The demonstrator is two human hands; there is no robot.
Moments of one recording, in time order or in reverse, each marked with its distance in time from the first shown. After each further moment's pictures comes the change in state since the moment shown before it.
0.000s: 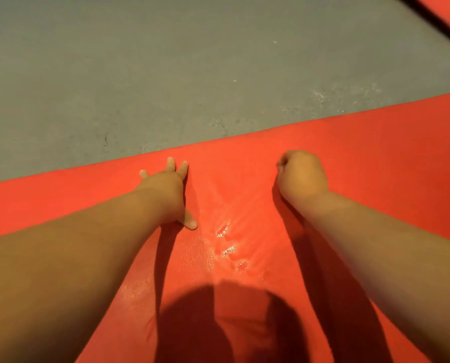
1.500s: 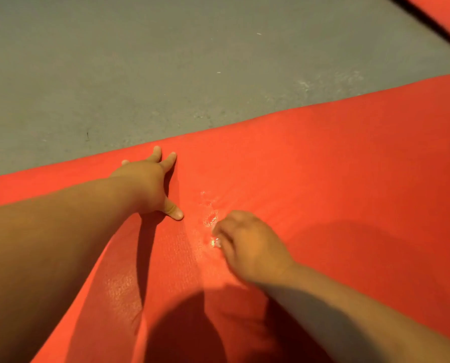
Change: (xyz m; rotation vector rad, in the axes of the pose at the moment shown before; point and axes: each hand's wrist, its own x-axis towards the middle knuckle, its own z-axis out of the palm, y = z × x) left_hand 0.000 -0.008 -0.008 0.141 0.058 0.101; right_hand -0.131 -0.030 0.028 0.241 -0.208 -0.539
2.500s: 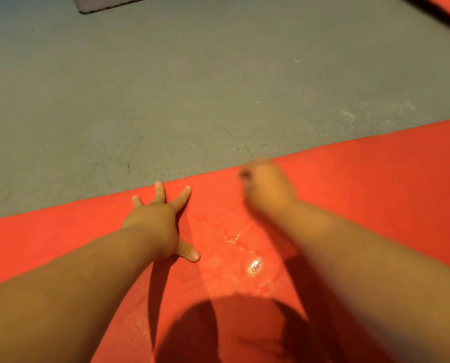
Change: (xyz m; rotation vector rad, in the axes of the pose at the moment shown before) left_hand -0.004 -0.042 0.012 -0.169 -0.079 -0.165; right_hand 0.173 0.024 -0.027 -0.125 0.067 0.188
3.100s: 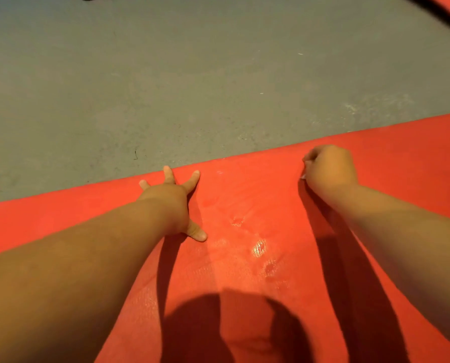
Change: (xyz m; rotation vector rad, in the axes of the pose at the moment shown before) left_hand 0.006 0.003 -0.006 0.035 -0.019 -0.003; right_hand -0.018 0.071 -0.032 -0.068 0.160 0.417
